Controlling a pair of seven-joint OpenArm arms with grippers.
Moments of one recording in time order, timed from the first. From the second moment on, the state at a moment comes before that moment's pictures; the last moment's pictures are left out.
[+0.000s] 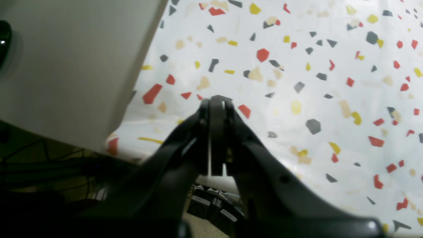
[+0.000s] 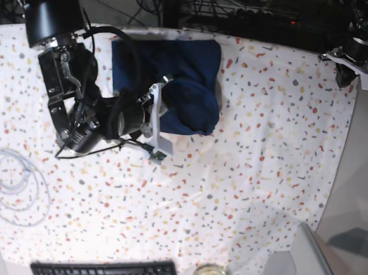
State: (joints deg) left arm 28.4 -10.6 -37.9 81.9 -14.7 -25.8 13.8; right arm 7.7 6.4 -20.8 91.4 33.8 26.5 -81.9
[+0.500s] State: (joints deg) left arm 28.4 -10.6 -37.8 81.9 -14.7 -25.8 13.8; right arm 6.8 6.4 -32.5 80.6 35.0 26.4 -76.5
